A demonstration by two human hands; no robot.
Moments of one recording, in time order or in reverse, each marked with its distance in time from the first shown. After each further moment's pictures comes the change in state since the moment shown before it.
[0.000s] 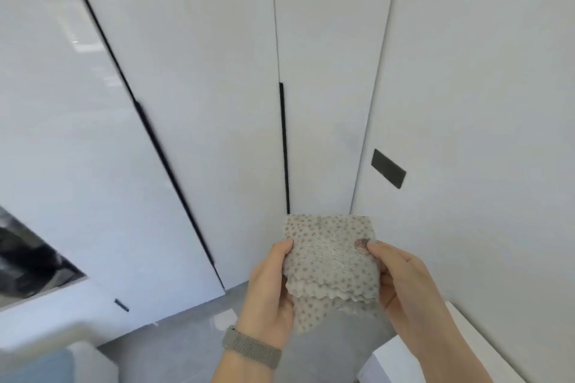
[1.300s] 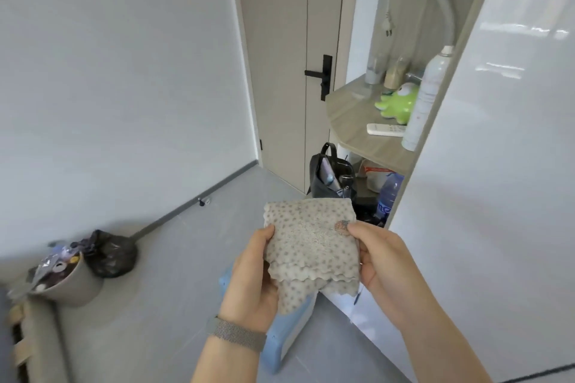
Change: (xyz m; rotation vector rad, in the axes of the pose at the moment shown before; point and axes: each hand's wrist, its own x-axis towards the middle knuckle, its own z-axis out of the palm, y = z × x) left_hand -0.075 0.275 -0.469 -0.694 0.834 0.625; right_hand 0.052 0.226 0.612 -0.461 -1.071 0.436
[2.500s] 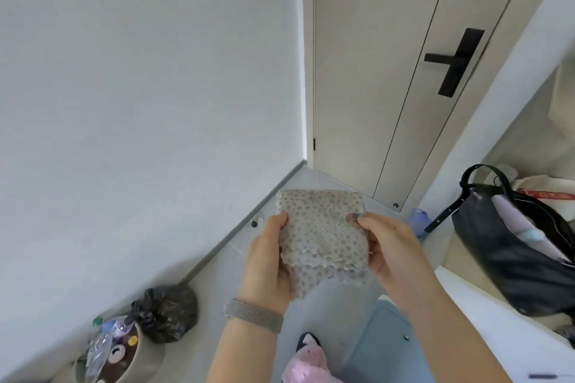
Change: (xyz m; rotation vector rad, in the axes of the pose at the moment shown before) left_hand 0.376 0.419 -0.220 0.189 0.001 -0.089; right_hand 0.394 0.056 0.443 0.037 0.116 0.041
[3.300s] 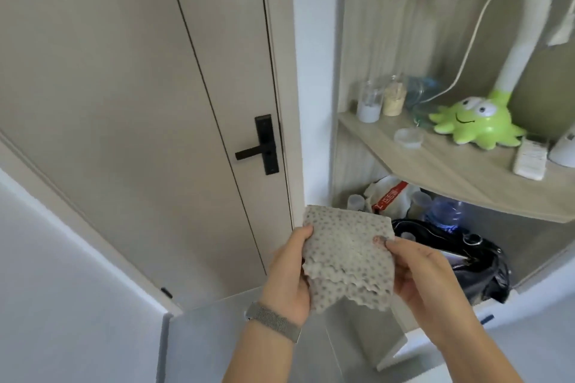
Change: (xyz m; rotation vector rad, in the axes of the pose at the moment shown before) left_hand 0.277 0.104 0.315 0.570 -0.749 -0.440; right_hand 0.198 -0.159 -0.078 0.430 0.886 -0.384
